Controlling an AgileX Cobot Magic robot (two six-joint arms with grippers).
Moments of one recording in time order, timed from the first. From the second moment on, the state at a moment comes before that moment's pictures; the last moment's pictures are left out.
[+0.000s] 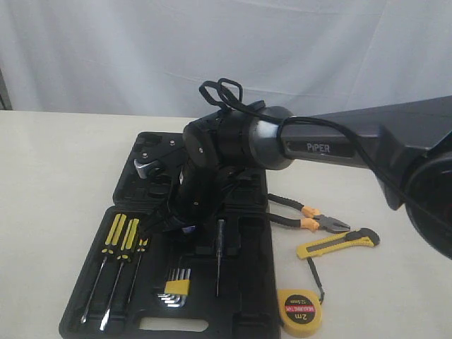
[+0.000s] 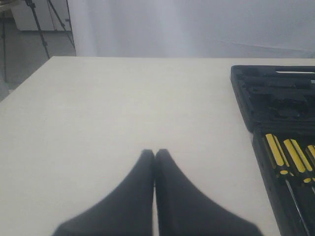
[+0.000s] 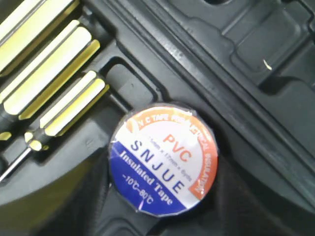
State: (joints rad) left arm 0.07 0.00 0.00 0.01 0.35 0.01; right arm 0.34 2.21 -1.62 0.03 0.71 0.00
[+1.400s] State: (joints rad) left arm 0.07 0.00 0.00 0.01 0.35 0.01; right arm 0.35 2.12 -1.63 0.05 0.81 0.01
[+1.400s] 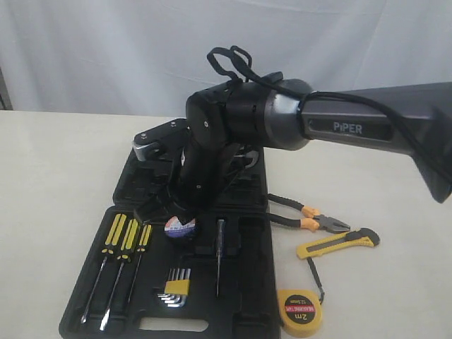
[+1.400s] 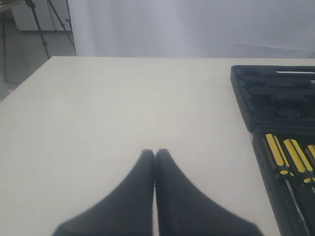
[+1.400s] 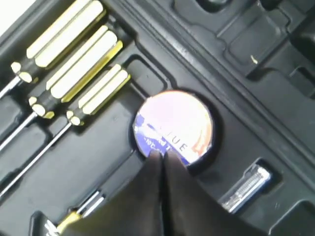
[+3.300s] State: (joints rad) left arm 0.07 0.00 0.00 0.01 0.35 0.01; right arm 0.35 2.22 -1.63 0.01 0.69 -0.04
